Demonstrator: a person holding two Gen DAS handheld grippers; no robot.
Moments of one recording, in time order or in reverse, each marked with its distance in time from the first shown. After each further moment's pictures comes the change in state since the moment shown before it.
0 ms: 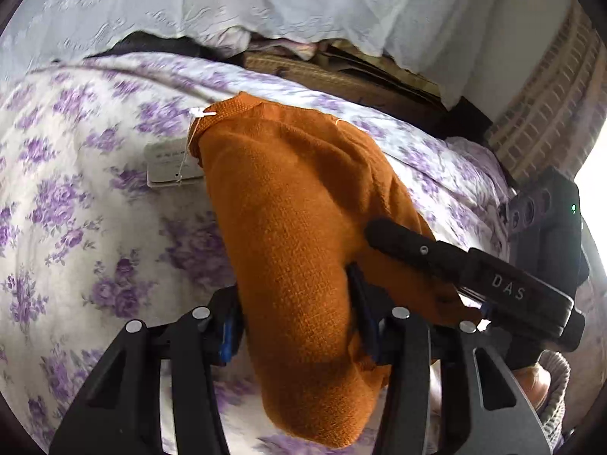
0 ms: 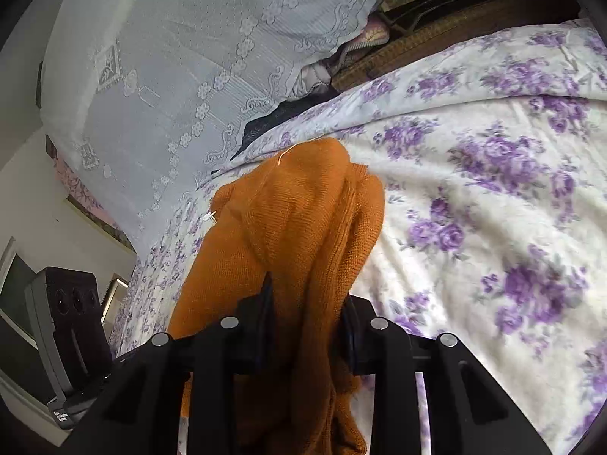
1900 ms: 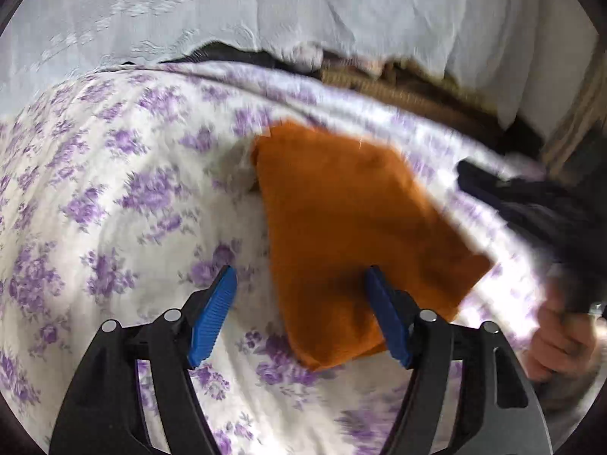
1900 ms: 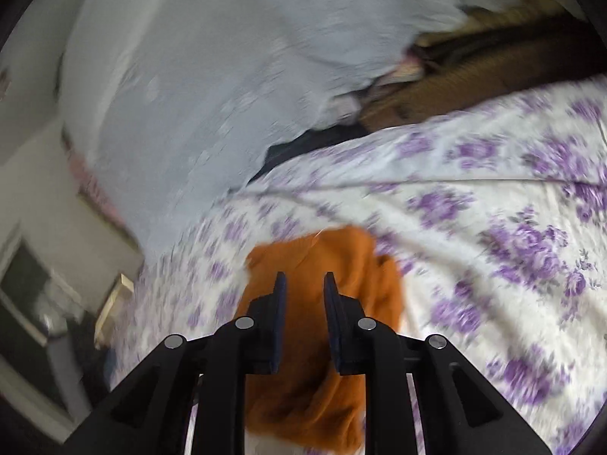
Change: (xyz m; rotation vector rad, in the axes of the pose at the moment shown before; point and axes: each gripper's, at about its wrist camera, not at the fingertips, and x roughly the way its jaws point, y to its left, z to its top) left arm -0.018 0.039 -0.024 -0.045 -0.031 0.271; right arm 0.016 0.046 0.022 -0.203 0.007 0.021
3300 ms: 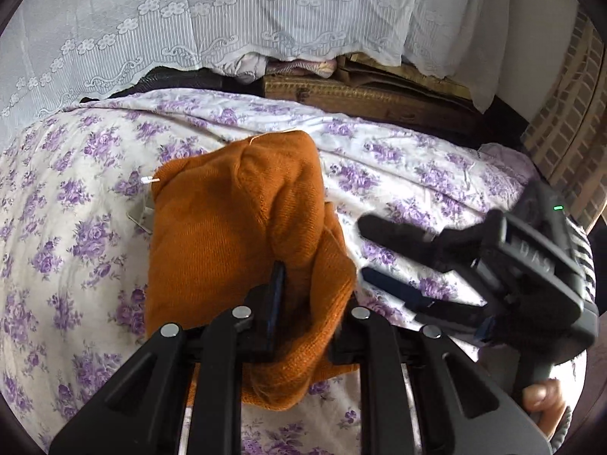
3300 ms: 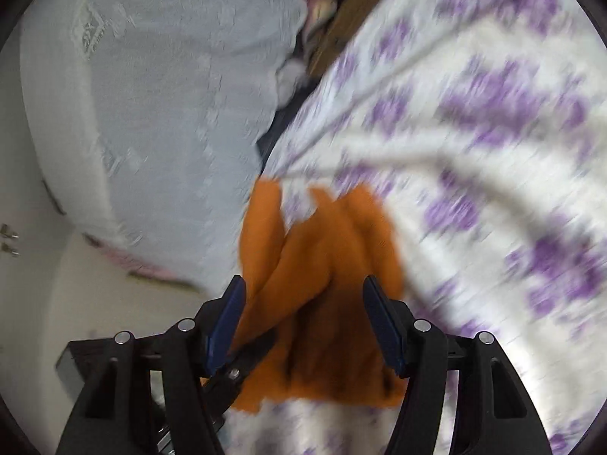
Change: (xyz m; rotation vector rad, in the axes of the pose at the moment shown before) left arm -0.014 -0.084 0.048 0.039 -0.013 -0.052; right arm 0.025 -0.080 -0.031 0.634 0.121 0.330
